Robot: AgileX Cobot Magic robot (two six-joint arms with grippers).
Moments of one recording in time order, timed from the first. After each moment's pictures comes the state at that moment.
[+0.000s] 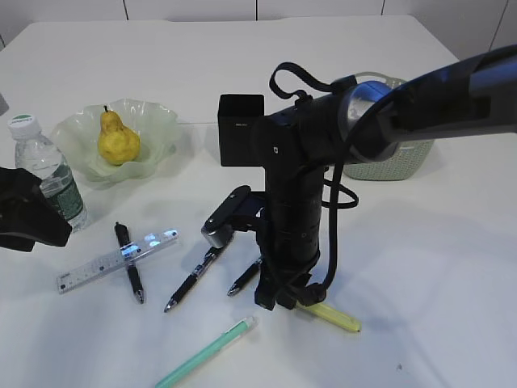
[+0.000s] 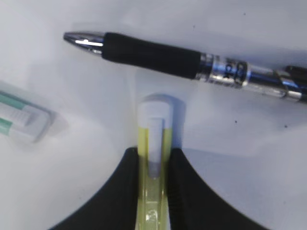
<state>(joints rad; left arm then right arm) -0.08 1.40 -0.88 -0.55 0.86 0.31 0.60 2.18 -1.51 0.04 1.03 -0.46</state>
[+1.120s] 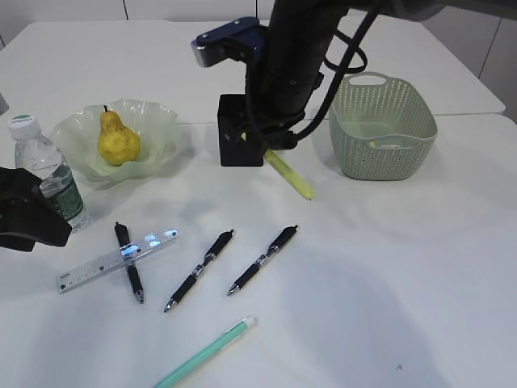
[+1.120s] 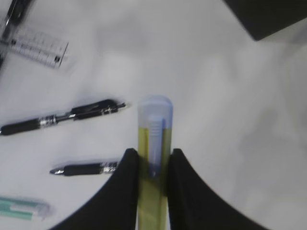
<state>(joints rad) -0.08 1.40 -0.88 -0.55 0.86 0.31 0.50 2.12 -1.96 0.06 1.15 -0.30</state>
